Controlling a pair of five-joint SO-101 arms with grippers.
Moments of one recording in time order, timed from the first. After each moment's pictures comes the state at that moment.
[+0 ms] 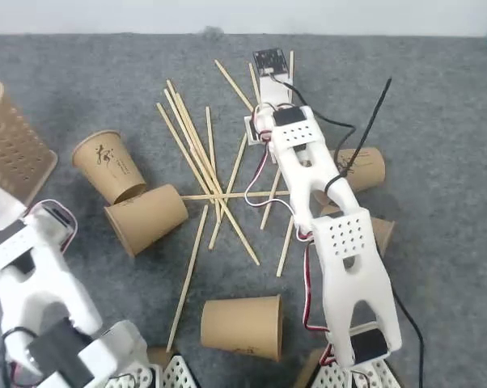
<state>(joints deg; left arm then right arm) -47.0 -13.5 50.4 42.2 15.3 -21.7 61.5 -50.2 56.3 -5.5</state>
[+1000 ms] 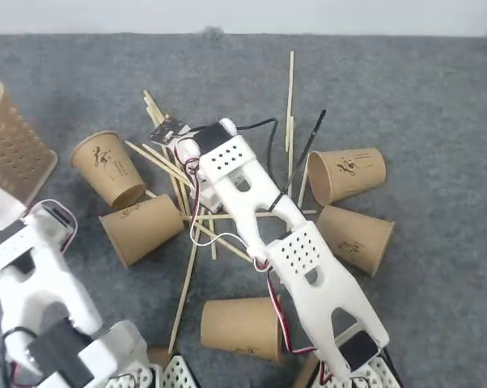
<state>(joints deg) -47.0 -13.5 50.4 42.2 15.3 -41.0 65.2 -68.6 100.5 18.8</state>
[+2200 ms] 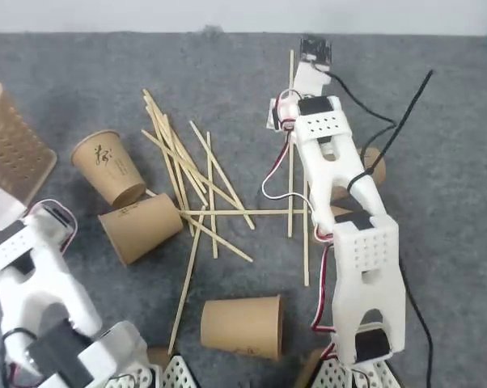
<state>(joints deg) -46.9 -13.5 50.4 42.2 15.3 -17.4 43.3 -32.6 54.2 -18.7</state>
